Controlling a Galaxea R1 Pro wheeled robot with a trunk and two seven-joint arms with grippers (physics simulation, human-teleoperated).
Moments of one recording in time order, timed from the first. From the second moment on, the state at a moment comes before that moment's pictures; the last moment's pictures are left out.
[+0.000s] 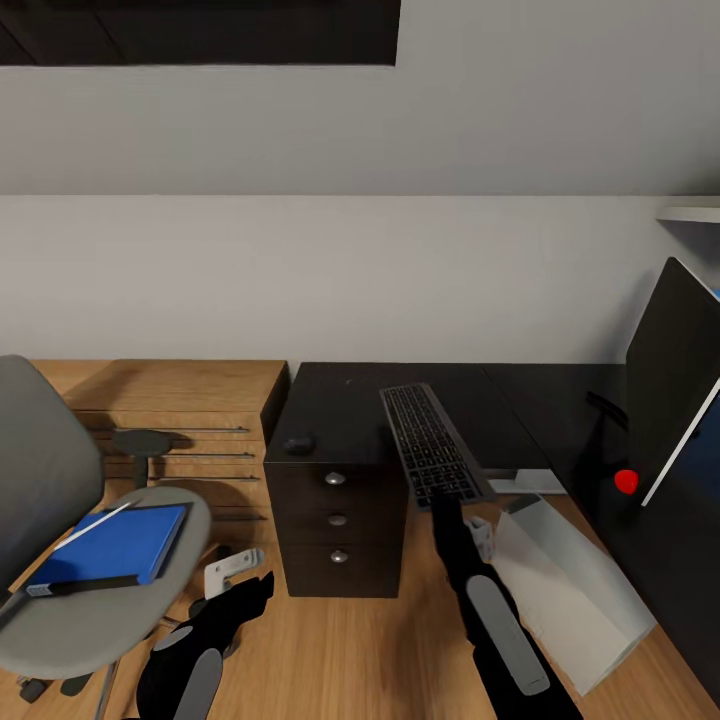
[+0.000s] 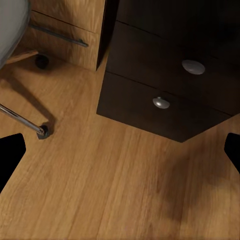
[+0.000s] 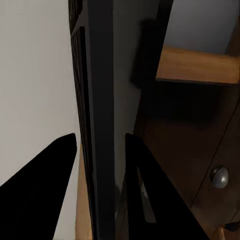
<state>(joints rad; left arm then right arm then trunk) -0.06 -0.09 -0.09 -1.61 0.37 0.63 0.43 -0.32 0.11 0.17 -1.24 -1.38 -0.15 -0.18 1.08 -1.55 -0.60</state>
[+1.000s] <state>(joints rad) -0.06 -0.09 -0.09 -1.59 0.37 0.62 0.43 -0.32 0.10 0.05 -1.22 -1.39 -0.17 -0.17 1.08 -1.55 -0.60</state>
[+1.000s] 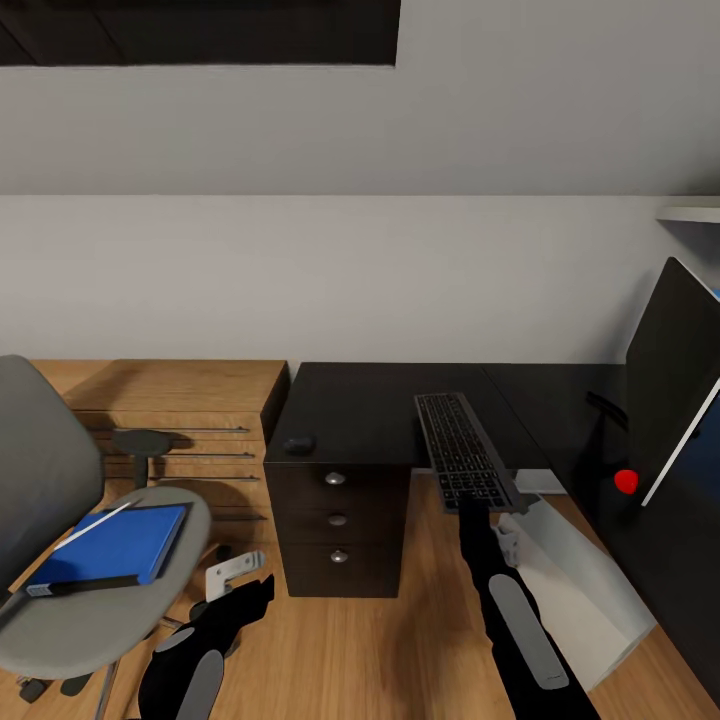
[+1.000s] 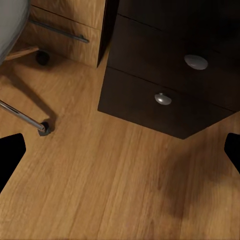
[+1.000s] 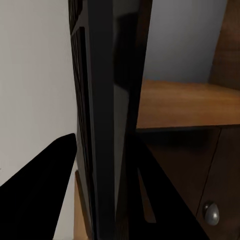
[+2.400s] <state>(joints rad) 0.07 -0.09 -0.20 -1.62 0.37 0.57 0.43 -0.32 0.10 0.00 -1.21 -1.39 -0.17 -0.18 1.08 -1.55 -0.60</state>
